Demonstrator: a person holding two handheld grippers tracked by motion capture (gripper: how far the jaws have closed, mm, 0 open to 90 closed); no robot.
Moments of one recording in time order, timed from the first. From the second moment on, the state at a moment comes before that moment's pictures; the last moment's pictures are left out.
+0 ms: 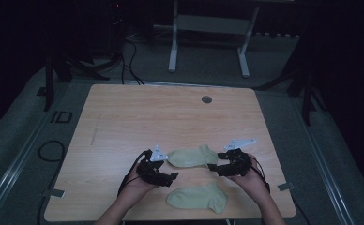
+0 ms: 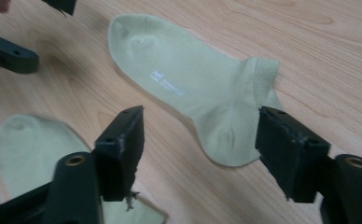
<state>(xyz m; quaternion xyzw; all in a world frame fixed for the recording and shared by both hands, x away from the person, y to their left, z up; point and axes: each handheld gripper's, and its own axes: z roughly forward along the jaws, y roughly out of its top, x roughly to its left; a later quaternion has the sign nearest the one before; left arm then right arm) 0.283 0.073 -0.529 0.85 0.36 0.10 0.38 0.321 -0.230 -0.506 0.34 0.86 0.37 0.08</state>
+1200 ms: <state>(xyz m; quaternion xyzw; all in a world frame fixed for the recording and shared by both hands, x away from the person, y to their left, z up) 0.228 0.086 -0.544 0.86 0.36 0.06 0.37 0.253 -0.271 -0.532 0.37 0.86 0.35 0.08</state>
